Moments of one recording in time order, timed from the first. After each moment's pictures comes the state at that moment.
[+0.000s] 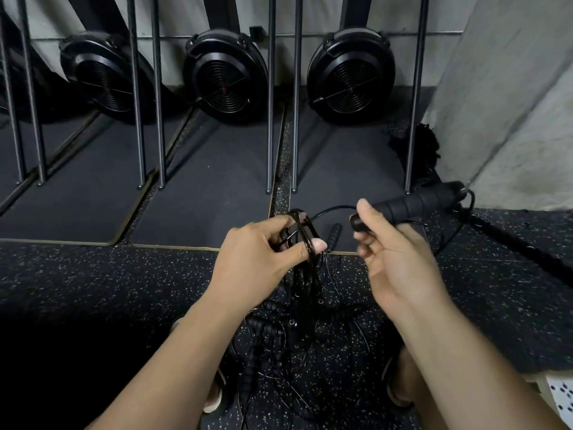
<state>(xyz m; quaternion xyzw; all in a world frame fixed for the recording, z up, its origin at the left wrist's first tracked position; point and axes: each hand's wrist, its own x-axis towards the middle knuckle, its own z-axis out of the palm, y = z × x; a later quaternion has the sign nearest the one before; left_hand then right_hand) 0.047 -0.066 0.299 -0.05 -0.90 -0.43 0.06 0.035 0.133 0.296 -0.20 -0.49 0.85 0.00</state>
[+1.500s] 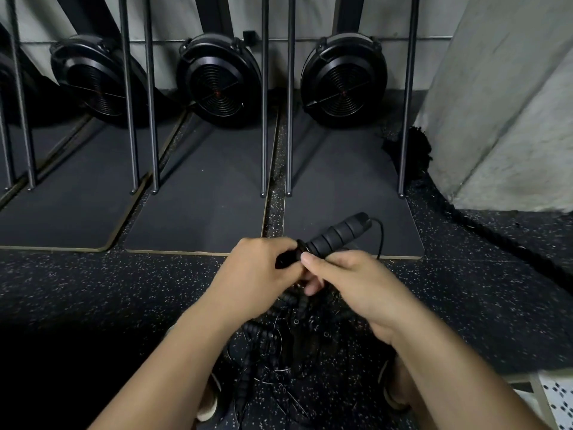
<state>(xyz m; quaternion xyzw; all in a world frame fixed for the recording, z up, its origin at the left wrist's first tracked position) 0.045 -0.066 0.291 -0.10 -0.93 -0.35 -0.02 0.053 0.124 0.297 -0.05 -0.78 0.59 -0.22</state>
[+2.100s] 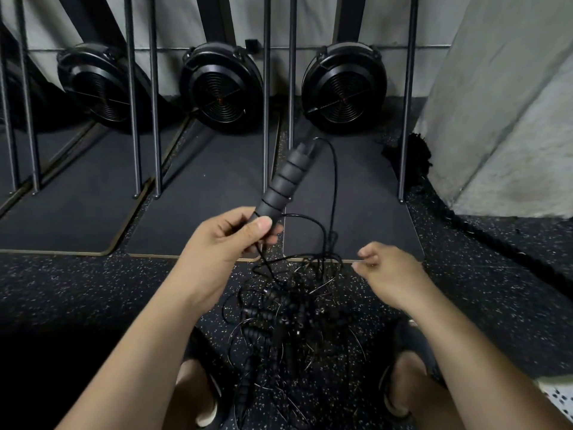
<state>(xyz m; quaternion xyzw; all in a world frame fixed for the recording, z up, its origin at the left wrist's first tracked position) 0.035 -0.101 0.304 -0.01 -0.68 -0.73 -0.03 0.010 0.186 0.255 -0.06 -0.95 0.29 -0.12</state>
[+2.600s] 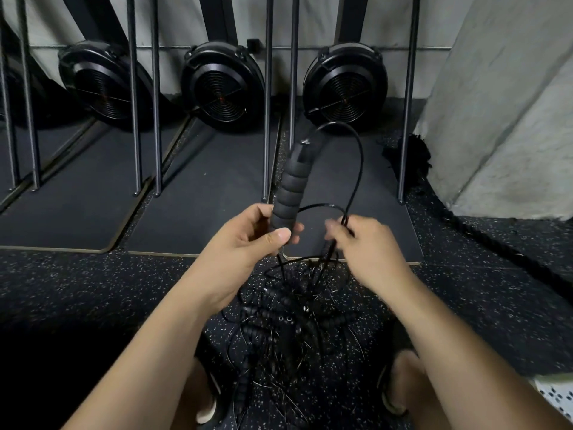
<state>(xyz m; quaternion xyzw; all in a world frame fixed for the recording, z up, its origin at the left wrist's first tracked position) 0.036 -0.089 0.300 -0.06 -0.70 -0.71 -0.08 0.001 0.139 0.290 0.01 -0.92 0.39 0.00</state>
